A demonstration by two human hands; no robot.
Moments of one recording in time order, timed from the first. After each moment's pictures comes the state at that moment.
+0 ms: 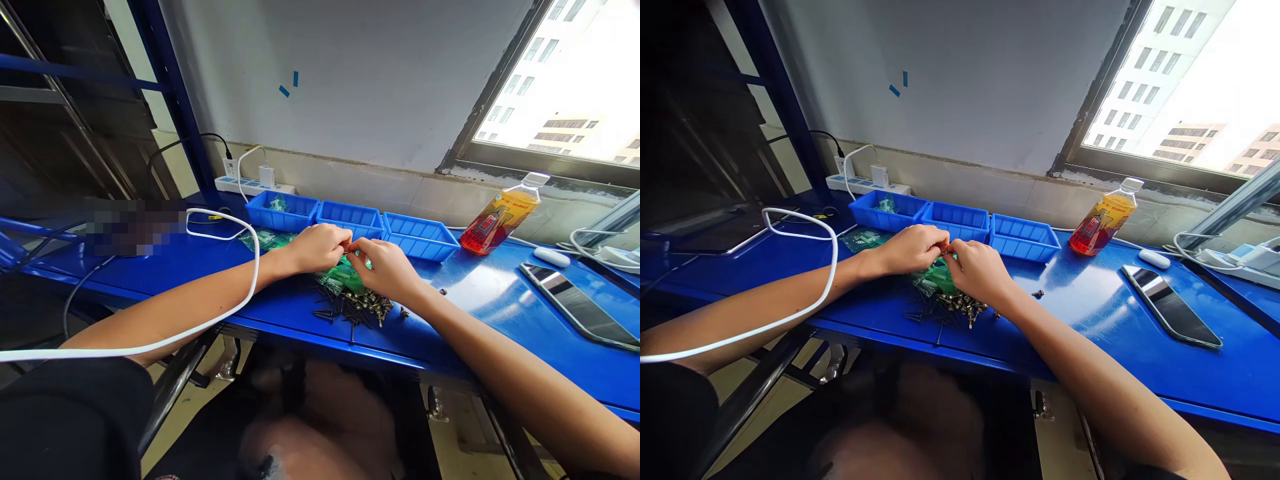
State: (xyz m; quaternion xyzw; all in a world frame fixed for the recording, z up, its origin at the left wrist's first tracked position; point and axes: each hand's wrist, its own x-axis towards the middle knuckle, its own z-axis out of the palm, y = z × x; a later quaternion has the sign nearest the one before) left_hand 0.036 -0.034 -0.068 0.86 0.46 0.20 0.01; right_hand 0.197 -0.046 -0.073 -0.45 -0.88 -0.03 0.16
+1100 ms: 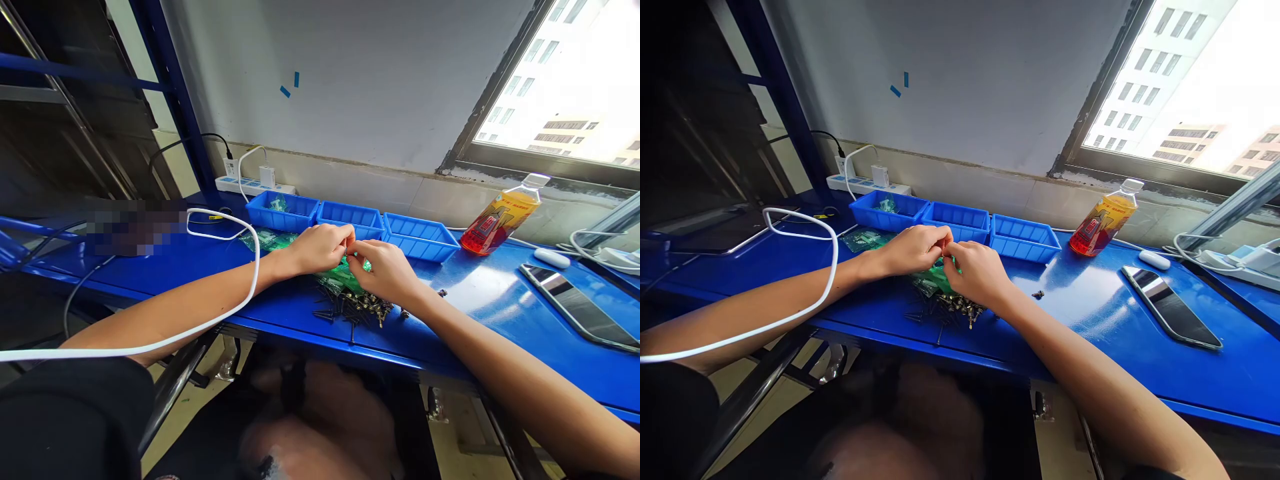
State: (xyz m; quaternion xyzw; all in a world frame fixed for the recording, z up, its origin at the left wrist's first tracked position) left_hand 0.037 -0.035 -0.069 0.85 0.47 0.23 0.04; right_hand 0.197 -0.046 -0.077 -0.40 -0.89 -0.03 0.22
